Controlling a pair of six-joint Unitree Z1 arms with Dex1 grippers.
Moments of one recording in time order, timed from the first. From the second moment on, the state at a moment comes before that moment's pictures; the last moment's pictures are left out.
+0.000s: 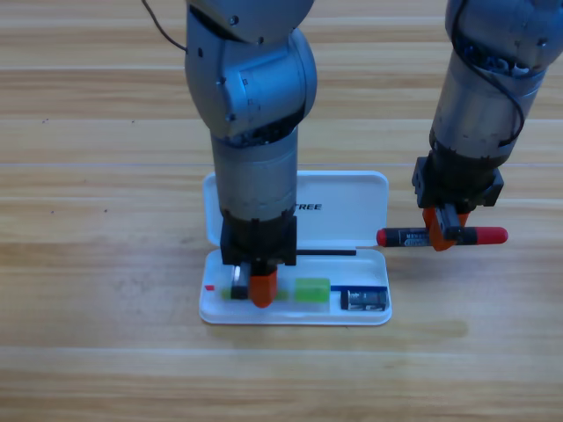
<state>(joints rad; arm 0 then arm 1) -0.93 2.22 -1.79 1.11 0.03 0.61 0.79 2.09 -1.73 1.13 -0.04 -0.85</state>
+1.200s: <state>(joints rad) -0.92 2.22 -1.75 1.09 0.03 0.60 0.80 2.08 -1.67 1.13 -0.04 -0.85</state>
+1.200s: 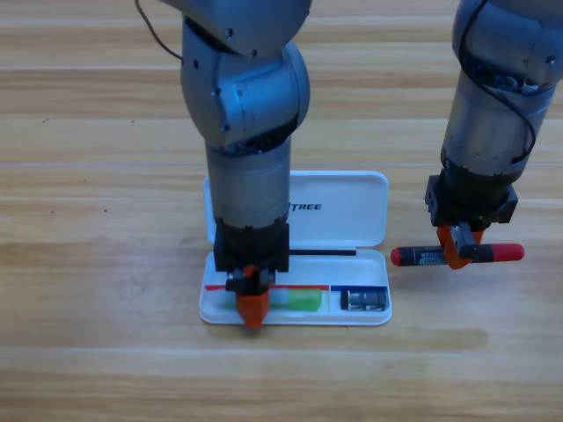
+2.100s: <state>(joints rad) -0.60 1.56 -1.55 1.25 0.03 0.80 0.83 2.11 -1.86 1.13 -0.04 -0.80</state>
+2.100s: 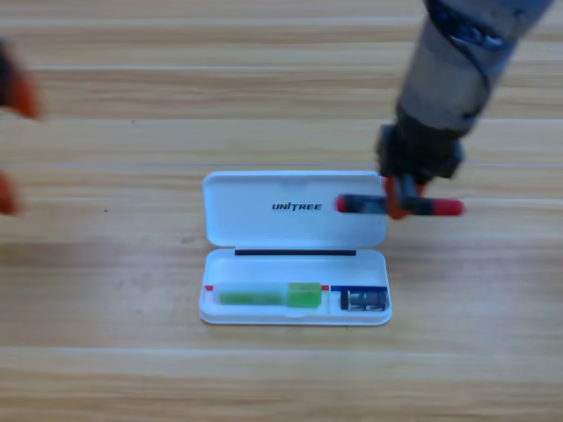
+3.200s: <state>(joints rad) -0.44 1.48 -1.24 1.11 -0.05 0.76 0.95 2.39 -2.13 1.19 -0.04 -0.74</state>
